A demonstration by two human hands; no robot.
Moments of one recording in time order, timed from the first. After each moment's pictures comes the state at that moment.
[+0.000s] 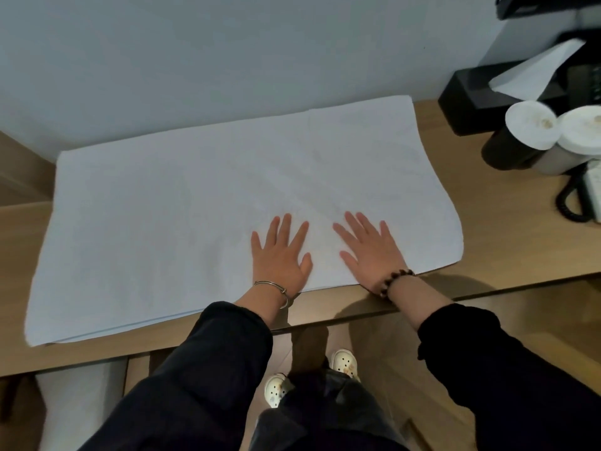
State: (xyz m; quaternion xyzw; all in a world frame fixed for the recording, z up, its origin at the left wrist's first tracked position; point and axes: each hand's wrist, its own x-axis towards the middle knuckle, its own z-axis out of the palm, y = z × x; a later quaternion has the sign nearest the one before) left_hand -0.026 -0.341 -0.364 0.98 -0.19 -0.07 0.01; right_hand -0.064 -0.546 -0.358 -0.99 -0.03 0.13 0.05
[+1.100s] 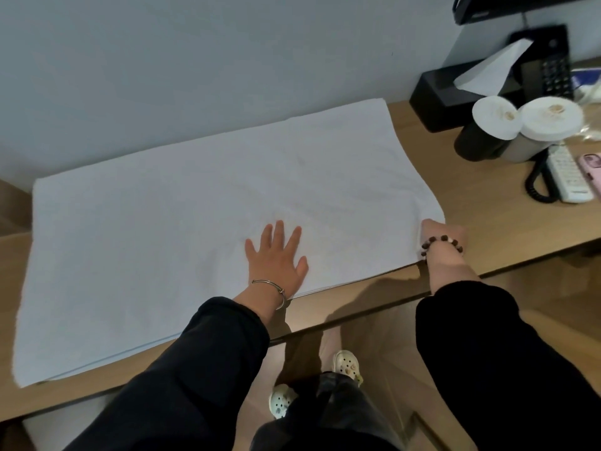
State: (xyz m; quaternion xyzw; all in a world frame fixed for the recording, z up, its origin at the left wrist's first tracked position) left_hand -0.013 -0.340 -0.356 0.96 -0.24 -0.11 -0.03; right_hand -0.067 -0.624 -0.316 -0.63 0.66 -0.01 0.40
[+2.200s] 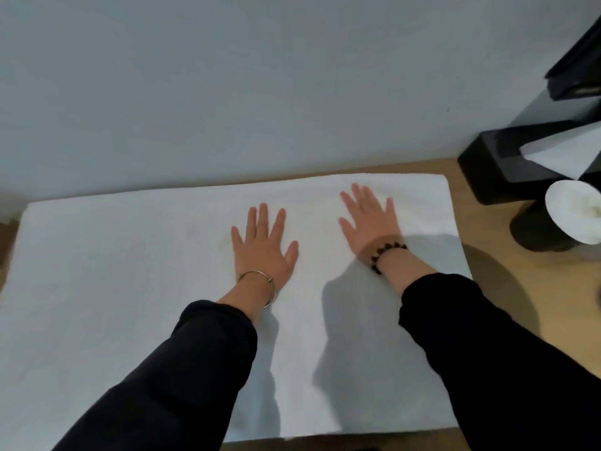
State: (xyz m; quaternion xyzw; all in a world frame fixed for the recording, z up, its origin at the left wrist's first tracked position) left_hand 0.147 -0.371 -0.371 0.99 -0.11 -0.07 0.01; right_hand 0.147 -0.600 -0.365 -0.99 0.05 0.10 0.04
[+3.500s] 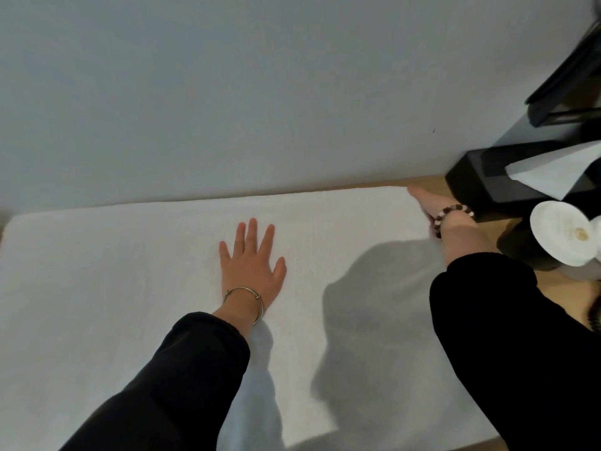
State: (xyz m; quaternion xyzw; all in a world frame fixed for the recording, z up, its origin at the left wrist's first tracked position) left_hand 0.151 -0.378 -0.368 0.99 -0.11 -0.06 0.01; right_hand 0.182 -0.723 -0.299 -0.74 0.48 0.16 0.44
